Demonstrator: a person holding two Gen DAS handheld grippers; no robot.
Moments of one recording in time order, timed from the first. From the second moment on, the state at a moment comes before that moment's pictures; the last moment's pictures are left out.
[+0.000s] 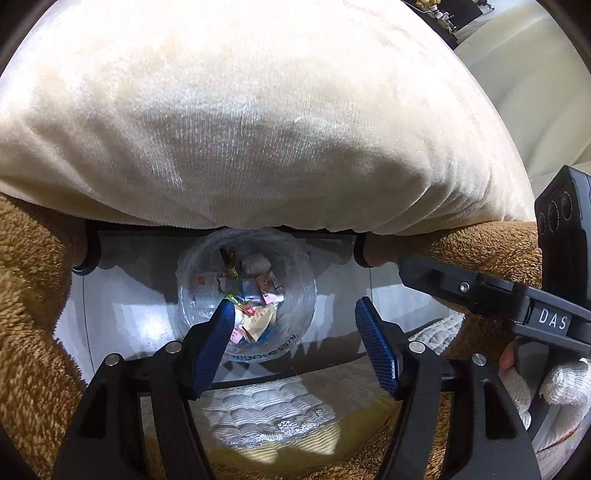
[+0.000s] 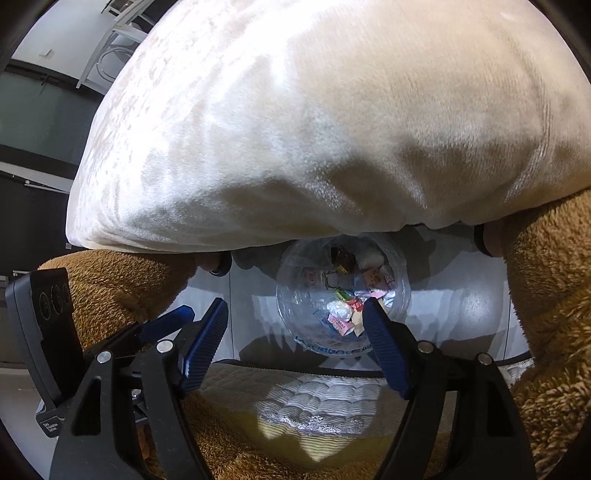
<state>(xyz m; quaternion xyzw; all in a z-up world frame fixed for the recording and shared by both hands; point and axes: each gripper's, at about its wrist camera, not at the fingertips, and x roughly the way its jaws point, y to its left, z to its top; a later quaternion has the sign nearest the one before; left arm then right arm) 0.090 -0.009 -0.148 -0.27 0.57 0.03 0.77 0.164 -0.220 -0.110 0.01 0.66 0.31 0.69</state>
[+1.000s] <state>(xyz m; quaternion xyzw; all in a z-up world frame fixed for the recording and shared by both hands) 0.104 0.040 -0.012 -0.20 0.43 0.06 0.88 0.193 -0.242 0.027 0.02 0.47 0.38 0.80</state>
